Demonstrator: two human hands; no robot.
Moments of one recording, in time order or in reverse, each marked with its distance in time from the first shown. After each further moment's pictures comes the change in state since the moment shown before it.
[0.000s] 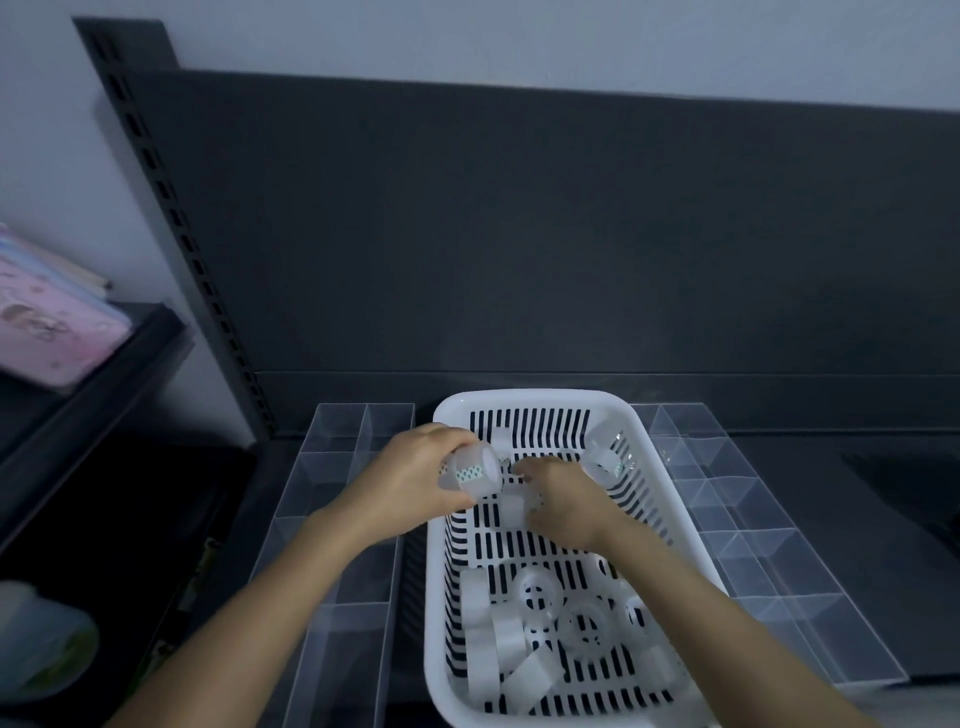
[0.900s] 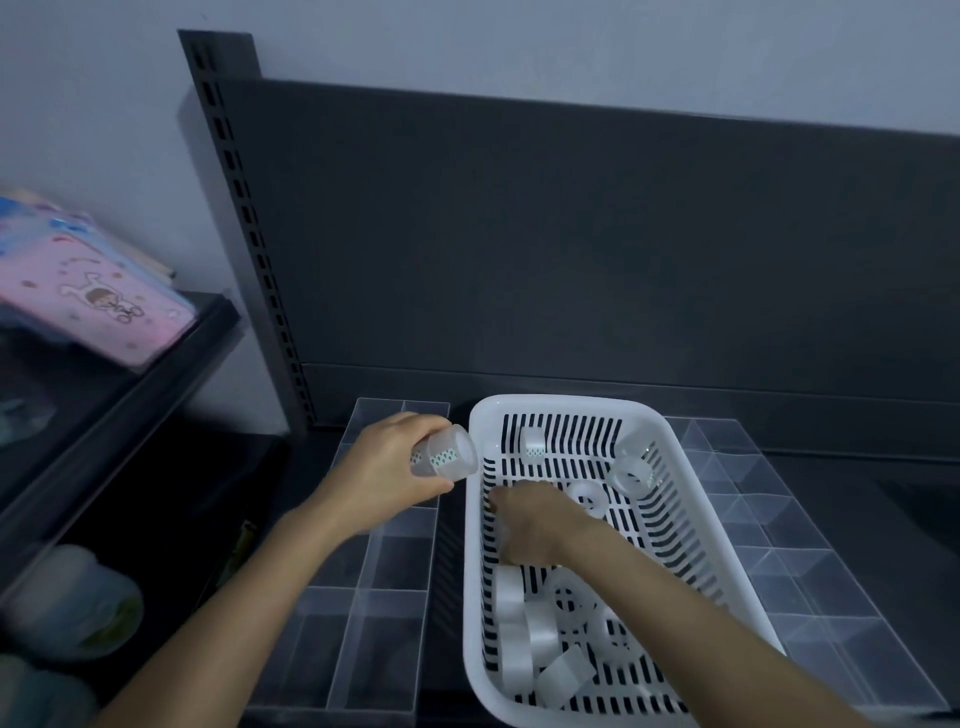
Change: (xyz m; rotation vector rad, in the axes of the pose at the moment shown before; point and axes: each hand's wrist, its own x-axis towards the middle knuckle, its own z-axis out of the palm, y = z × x) left_hand -0.032 -0.031 -0.031 -0.031 0.179 -0.103; right_hand 0.011 -0.065 0.018 -0.257 -0.253 -0.099
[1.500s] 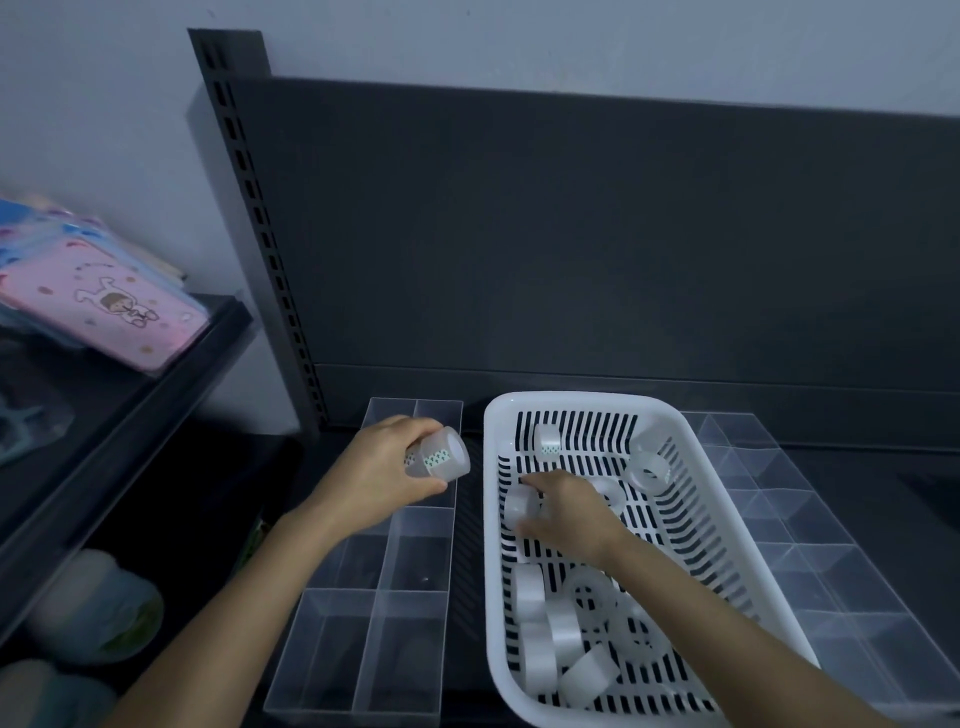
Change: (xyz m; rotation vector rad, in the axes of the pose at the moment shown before) left_hand -0.001 -0.025 -0.008 0.010 -0.019 -0.022; right_hand -0.004 0.021 0.016 0.421 0.271 0.093
